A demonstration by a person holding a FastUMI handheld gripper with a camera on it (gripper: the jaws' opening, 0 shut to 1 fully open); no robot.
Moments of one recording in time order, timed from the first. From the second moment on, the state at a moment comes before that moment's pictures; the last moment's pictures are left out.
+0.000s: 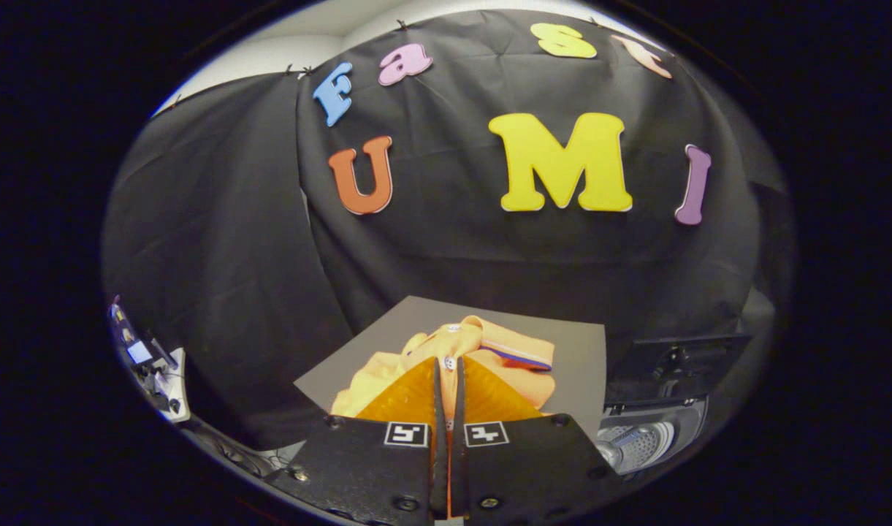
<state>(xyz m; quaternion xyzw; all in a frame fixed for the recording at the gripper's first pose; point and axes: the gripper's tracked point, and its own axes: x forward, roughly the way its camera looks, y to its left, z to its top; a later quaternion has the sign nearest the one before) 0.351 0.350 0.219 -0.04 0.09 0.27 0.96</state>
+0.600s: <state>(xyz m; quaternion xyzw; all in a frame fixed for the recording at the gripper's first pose) 0.262 0.245 0.350 -0.02 -0.05 0.22 0.98</state>
